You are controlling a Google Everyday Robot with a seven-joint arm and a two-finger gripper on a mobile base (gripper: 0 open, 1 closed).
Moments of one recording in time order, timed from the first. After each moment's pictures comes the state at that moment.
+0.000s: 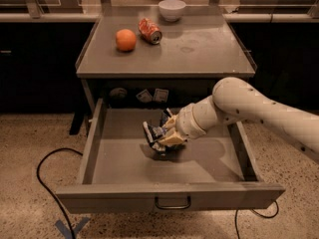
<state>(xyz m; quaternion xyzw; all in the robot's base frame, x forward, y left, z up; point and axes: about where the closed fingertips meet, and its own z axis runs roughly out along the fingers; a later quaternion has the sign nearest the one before) 0.560 -0.025 0.694 -0.65 0.66 0.19 0.32</state>
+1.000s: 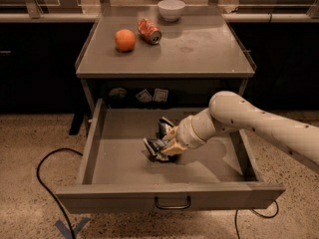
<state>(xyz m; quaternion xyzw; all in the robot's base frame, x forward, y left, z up) 0.561 -0.031 0.633 -0.65 0.67 0.21 0.29</state>
